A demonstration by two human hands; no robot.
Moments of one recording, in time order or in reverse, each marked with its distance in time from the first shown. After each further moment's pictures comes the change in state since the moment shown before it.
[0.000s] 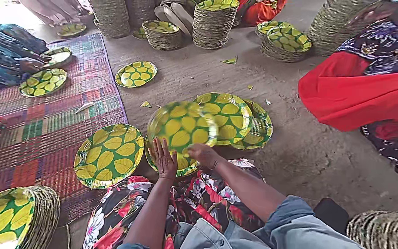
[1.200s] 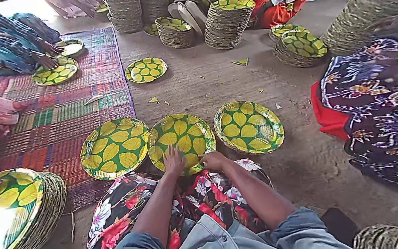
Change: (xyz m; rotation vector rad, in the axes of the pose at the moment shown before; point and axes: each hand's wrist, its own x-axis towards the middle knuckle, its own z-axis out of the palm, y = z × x) left_hand 0.005 -0.005 -0.006 0.023 -0.731 -0.248; right_hand 0.004 -0.001 -0.006 0.113 -0.655 0.362
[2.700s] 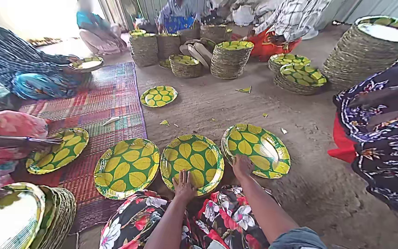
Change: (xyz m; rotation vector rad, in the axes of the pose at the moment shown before) left_hand 0.007 -0.001 0.023 0.153 -0.253 -0.023; right_hand -0.004 0.060 -0.024 0.212 0.747 0.700
